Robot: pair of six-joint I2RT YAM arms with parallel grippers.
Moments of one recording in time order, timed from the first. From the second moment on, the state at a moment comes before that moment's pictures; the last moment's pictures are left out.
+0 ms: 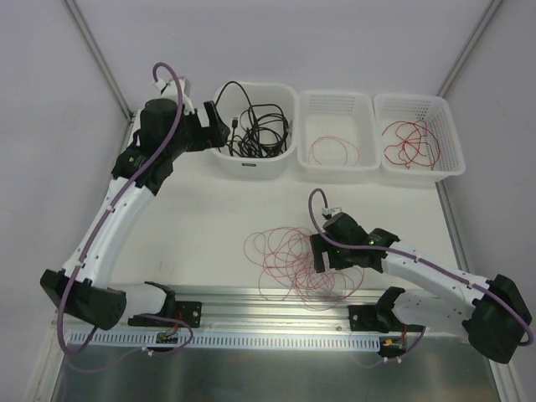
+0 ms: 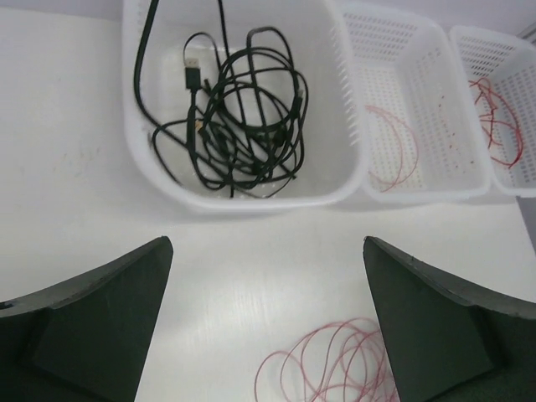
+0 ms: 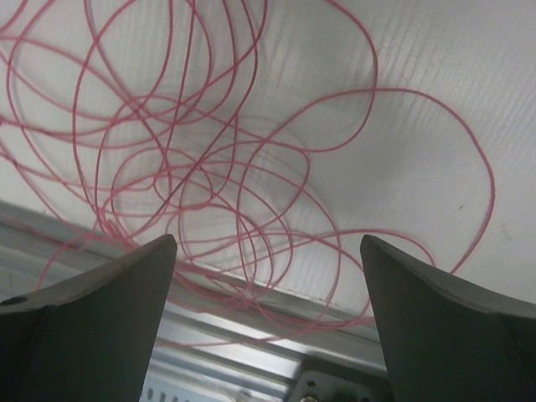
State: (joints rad) left arm -0.34 1.32 1.49 -0.52 0.00 -0.38; right arm 0.83 1.02 0.61 -0.71 0.10 0.52
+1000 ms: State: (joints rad) left arm -0.32 0.78 0.77 -0.52 -0.33 -0.24; right arm 1.01 1.48 0.77 -0.52 0.31 0.74
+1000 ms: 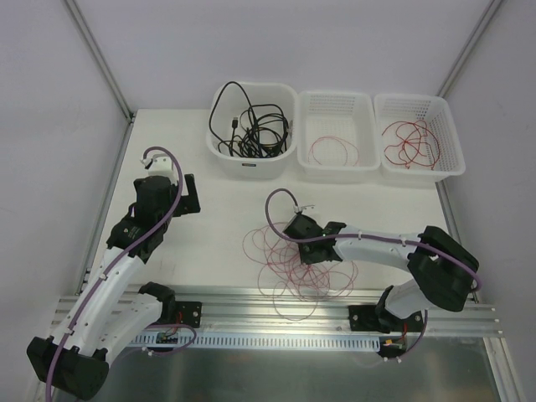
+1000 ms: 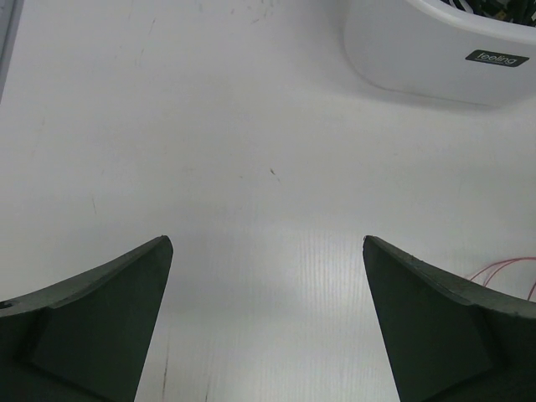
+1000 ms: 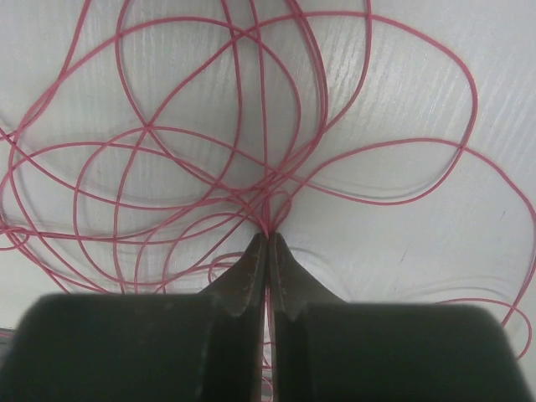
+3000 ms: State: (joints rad) left arm -0.31 0.75 0.74 -0.50 -0.32 -0.22; right arm 0.16 2.13 1.95 -0.43 -0.01 0.25
